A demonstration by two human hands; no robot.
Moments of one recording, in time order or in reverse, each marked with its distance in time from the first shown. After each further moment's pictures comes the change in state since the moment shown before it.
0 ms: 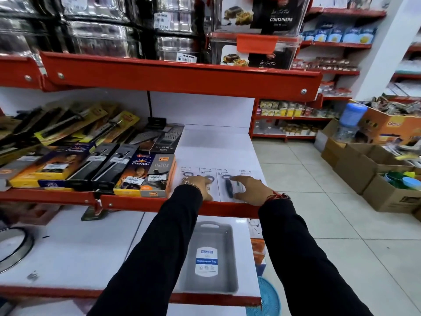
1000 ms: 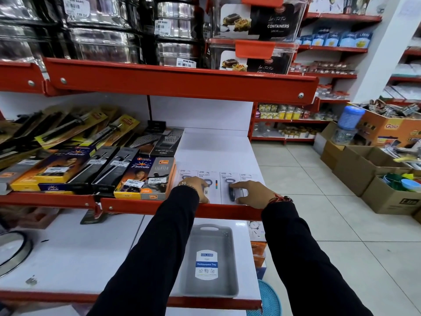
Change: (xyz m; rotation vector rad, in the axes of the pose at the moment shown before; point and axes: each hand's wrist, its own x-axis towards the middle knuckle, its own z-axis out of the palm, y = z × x) left_hand -0.003 -0.005 -0.008 -0.004 0.020 0.009; right_hand 0.001 0.011 0.001 0.012 0.000 -0.006
